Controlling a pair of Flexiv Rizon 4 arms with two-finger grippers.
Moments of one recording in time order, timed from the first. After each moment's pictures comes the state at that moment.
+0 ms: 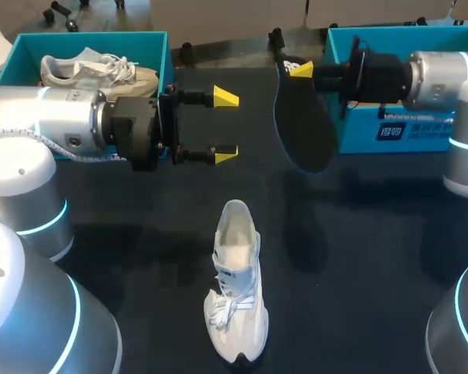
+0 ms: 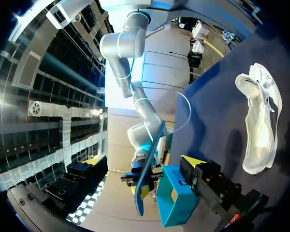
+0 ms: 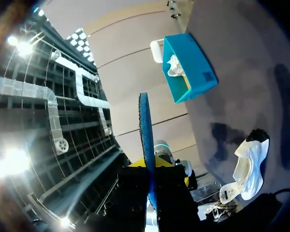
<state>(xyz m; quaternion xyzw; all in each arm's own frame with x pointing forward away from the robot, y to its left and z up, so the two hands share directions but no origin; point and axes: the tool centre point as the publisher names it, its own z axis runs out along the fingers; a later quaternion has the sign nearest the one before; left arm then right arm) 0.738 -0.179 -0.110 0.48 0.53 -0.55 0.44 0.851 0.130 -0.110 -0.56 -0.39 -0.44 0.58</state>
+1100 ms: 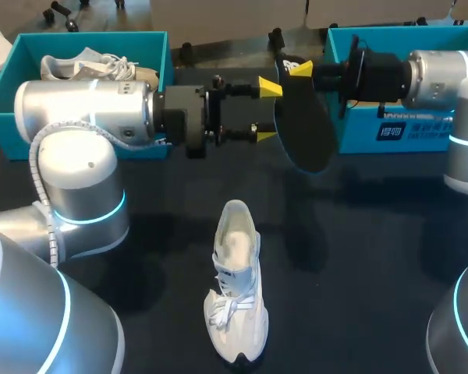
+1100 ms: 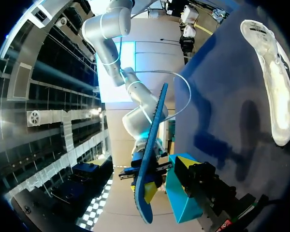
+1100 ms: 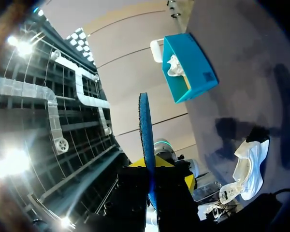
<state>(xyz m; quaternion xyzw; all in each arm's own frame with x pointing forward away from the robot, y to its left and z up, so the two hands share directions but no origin) 0.785 -0.247 -0.118 0.50 0.51 -0.50 0.49 0.852 0.131 -0.109 -0.56 -0.39 -0.44 0.58</state>
